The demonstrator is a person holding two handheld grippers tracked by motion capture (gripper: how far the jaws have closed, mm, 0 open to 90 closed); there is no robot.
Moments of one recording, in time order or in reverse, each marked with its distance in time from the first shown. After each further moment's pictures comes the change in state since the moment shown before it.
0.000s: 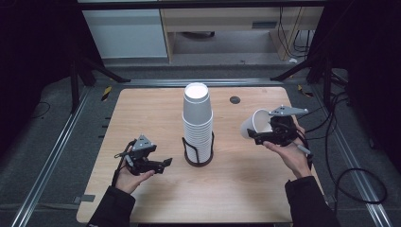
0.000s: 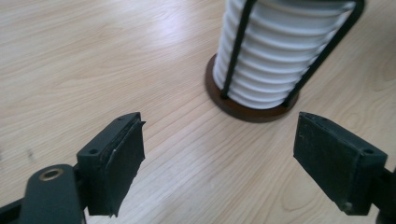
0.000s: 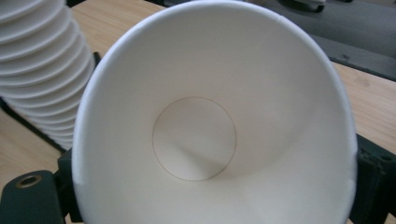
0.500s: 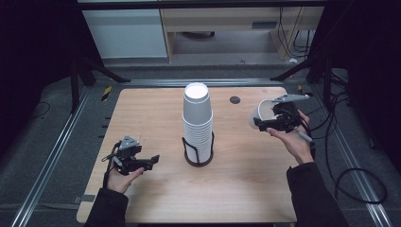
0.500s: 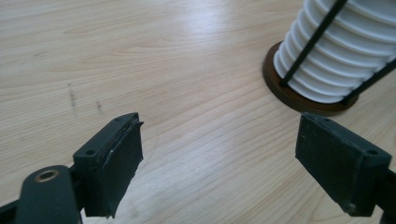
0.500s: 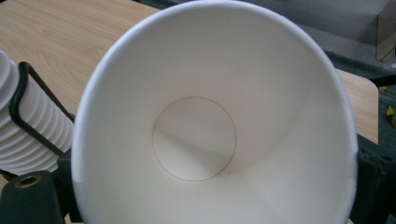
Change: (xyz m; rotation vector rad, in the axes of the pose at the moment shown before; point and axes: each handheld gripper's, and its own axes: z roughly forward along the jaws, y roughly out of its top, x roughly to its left) left arm 0.029 -0.018 -0.015 -0.008 0.126 -0.138; right arm -0.029 0.020 0.013 0.075 -0.107 0.032
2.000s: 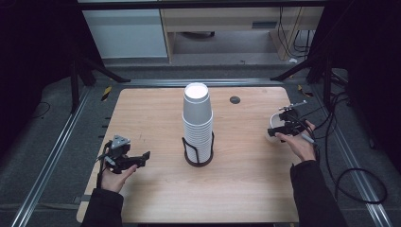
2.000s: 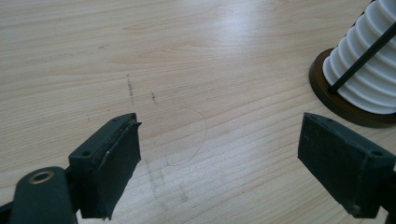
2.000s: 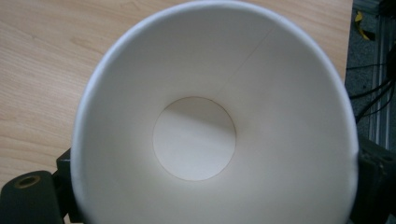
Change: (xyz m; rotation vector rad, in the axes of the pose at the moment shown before) left arm 0.014 -0.003 -0.008 -0.007 0.110 -0.045; right arm -0.053 -0.049 0.053 0.303 -0.150 0.098
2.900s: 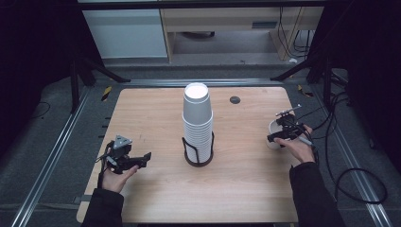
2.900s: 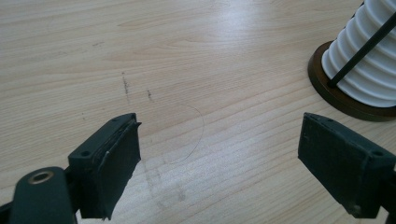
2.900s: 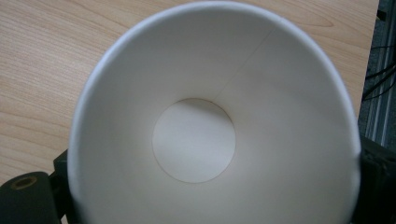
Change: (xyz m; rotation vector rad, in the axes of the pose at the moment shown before) left arm -0.002 0.000 0.003 0.019 -0.004 0.021; right arm 0.001 -0.010 0.018 0.087 -0.007 -0.036
